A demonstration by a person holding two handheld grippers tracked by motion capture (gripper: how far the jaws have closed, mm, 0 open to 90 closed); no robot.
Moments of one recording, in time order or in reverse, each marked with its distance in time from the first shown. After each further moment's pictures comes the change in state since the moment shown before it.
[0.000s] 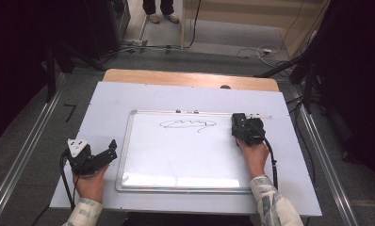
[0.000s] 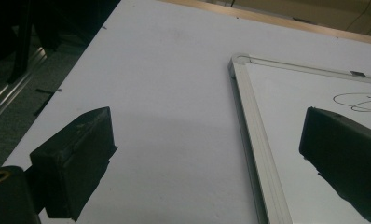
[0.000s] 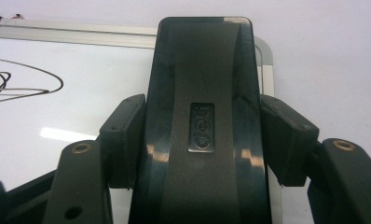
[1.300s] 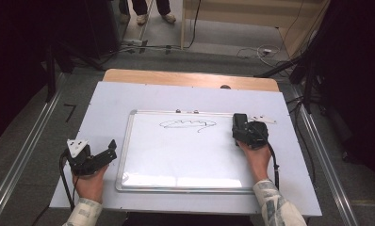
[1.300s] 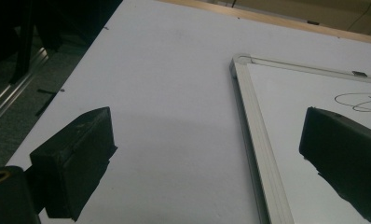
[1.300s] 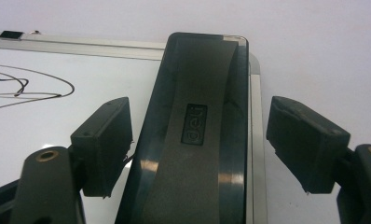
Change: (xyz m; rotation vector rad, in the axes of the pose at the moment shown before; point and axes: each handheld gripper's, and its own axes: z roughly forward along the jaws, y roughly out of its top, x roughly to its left) left arm 0.001 0.000 -0.001 -0.003 0.004 0.001; right arm -0.004 -0.008 -0.012 -0.084 0.009 -0.011
